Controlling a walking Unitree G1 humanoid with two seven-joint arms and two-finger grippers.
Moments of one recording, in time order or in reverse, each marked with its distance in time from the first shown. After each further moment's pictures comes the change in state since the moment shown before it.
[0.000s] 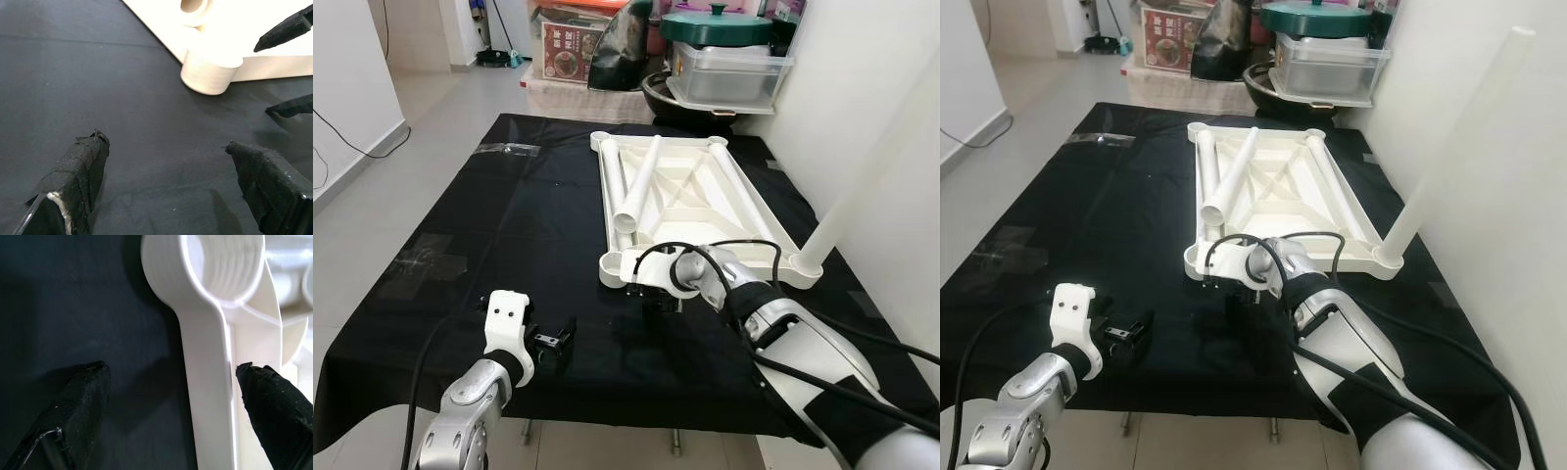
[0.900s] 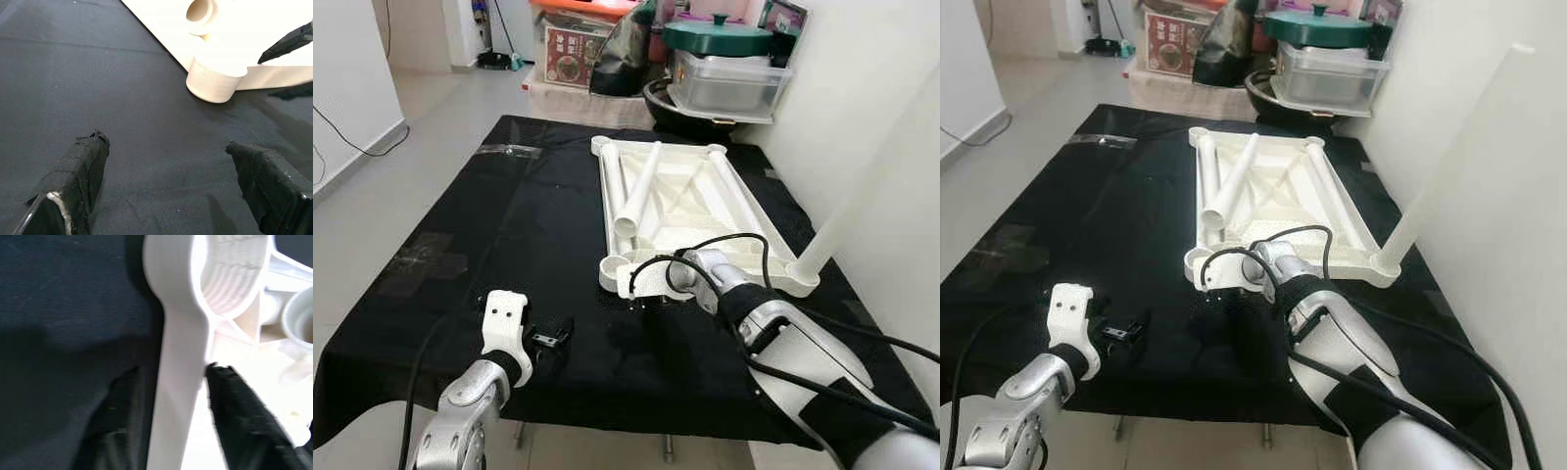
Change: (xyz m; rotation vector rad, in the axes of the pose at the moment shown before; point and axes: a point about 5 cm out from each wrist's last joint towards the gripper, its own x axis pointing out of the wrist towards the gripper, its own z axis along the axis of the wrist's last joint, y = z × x) left arm -0.001 -0.001 0.000 -0.004 -0.005 0.009; right arm 0.002 0.002 0.008 -0.251 0.062 0.005
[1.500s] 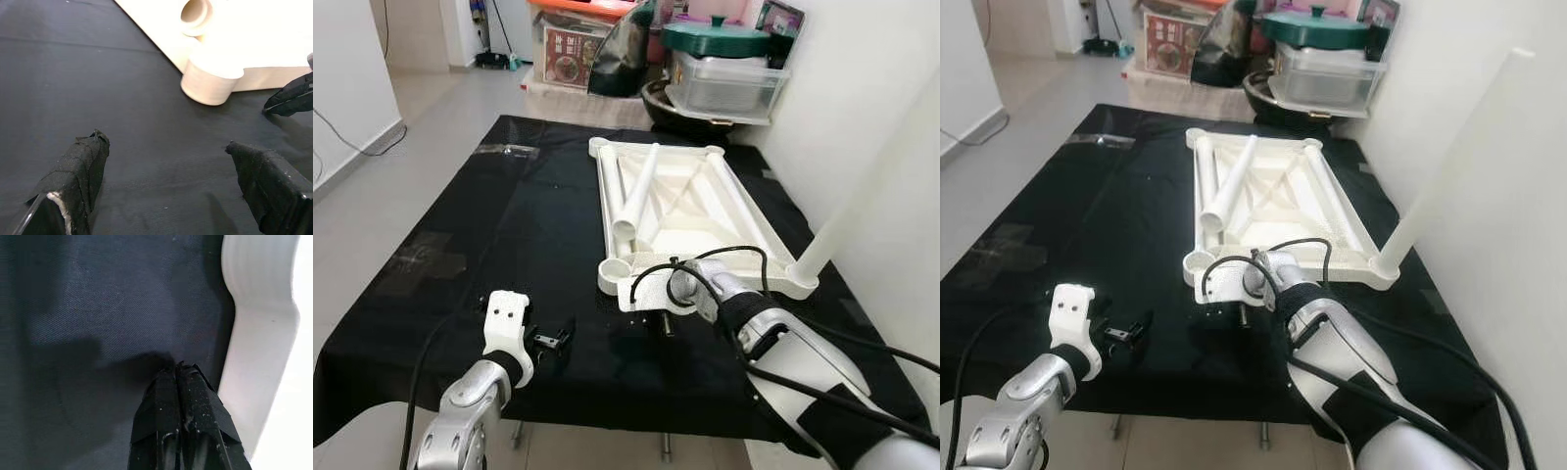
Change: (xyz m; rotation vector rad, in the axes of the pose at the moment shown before) left arm 0.000 -0.004 -0.002 0.001 0.007 -0.013; right arm 0.006 0.021 -0.001 0.036 -0.020 0.158
